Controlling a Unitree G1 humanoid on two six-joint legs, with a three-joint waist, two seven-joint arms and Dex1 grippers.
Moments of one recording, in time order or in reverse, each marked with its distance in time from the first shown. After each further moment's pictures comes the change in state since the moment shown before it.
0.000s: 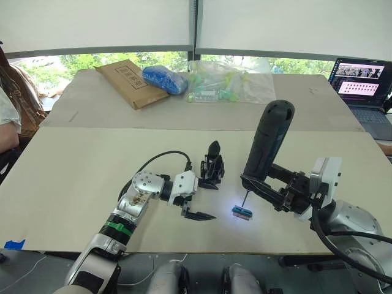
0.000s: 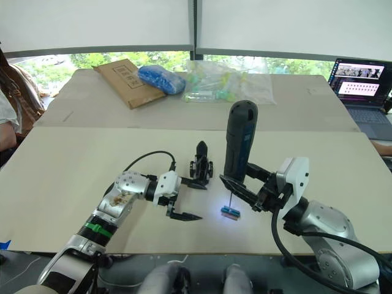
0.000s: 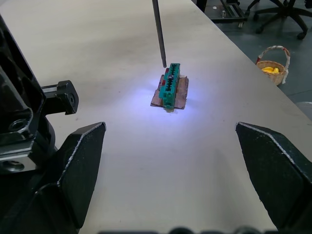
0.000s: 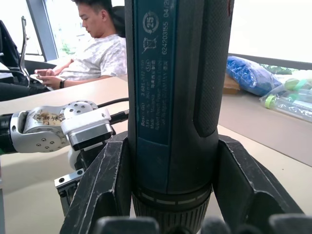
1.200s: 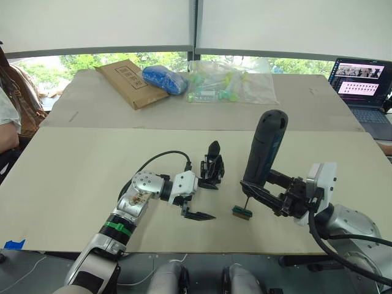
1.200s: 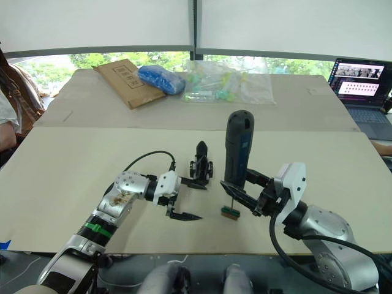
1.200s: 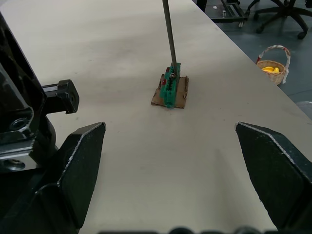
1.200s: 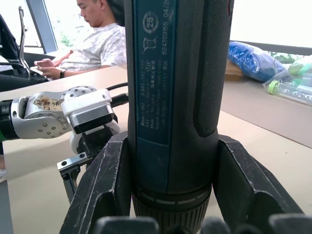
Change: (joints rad) left arm 0.000 0.002 0.000 0.000 0.000 0.000 0.002; right arm 0.038 0.000 0.001 0.011 -0.030 0.000 0.042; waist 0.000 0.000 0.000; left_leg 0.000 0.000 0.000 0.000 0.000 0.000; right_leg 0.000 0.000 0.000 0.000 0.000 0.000
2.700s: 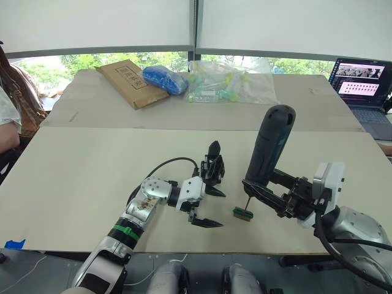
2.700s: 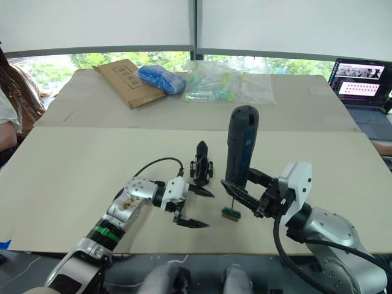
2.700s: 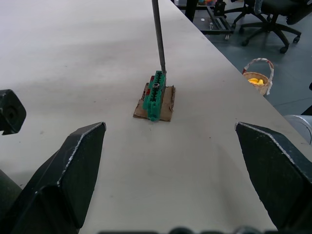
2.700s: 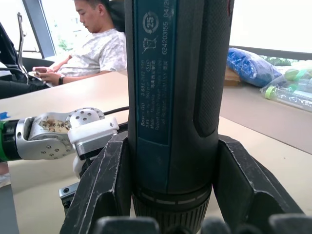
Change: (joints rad) left arm 0.018 -0.060 -0.037 0.029 0.001 0.003 0.000; right arm 0.023 -0.021 -0.022 -0.061 0.058 0.019 -0.060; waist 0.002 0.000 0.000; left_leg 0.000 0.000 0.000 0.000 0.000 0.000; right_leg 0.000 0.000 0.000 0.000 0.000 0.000
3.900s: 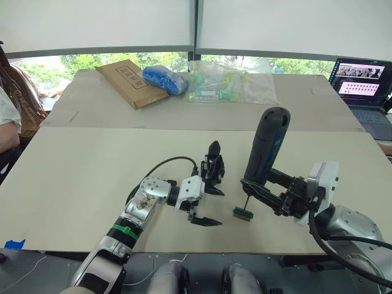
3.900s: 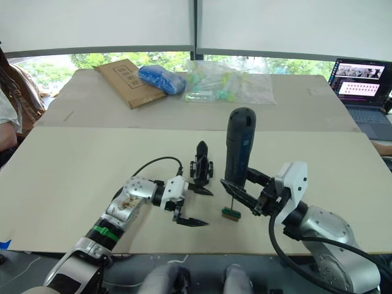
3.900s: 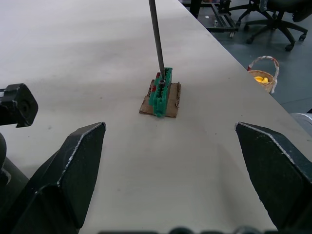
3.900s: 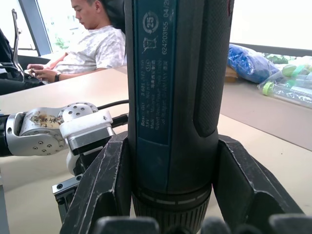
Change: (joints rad) left arm -0.004 0.010 -0.001 0.000 0.001 0.000 0.016; right arm -0.018 0.029 0.018 0.030 -0.059 0.000 0.018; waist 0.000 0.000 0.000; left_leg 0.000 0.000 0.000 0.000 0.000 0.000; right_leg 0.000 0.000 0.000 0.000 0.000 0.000
